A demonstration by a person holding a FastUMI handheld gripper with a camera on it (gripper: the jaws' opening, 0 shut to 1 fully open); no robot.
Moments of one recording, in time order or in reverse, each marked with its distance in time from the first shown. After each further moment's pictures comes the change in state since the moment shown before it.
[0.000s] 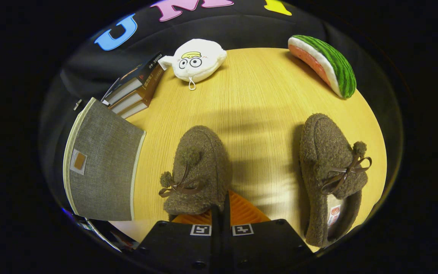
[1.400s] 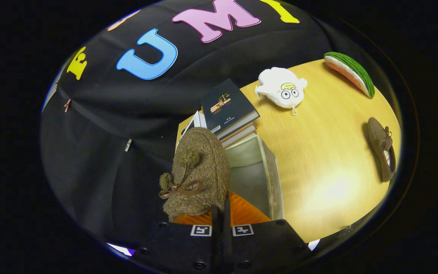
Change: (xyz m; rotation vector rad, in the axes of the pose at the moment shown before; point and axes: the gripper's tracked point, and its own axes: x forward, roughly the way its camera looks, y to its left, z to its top) arm -0.087 0.311 0.068 0.257 -0.109 0.254
